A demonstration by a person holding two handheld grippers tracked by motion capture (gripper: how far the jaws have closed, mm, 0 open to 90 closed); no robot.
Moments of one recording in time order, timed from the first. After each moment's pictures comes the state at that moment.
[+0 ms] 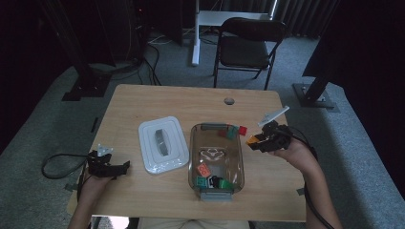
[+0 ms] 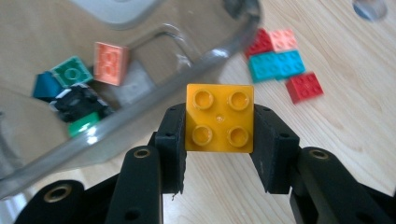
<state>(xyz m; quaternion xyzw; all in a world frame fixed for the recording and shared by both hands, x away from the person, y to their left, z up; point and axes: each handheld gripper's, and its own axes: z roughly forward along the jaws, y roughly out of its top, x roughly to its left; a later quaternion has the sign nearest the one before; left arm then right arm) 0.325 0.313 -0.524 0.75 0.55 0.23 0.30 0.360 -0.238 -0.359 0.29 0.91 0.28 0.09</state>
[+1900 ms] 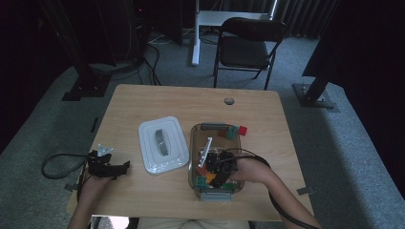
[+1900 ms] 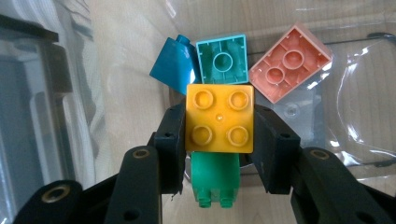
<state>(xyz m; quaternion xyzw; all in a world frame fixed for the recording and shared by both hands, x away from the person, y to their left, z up) 0.325 0.313 -0.524 0.75 0.55 0.22 0.30 0.324 -0.088 -0.423 0.07 0.99 0.11 -0.03</state>
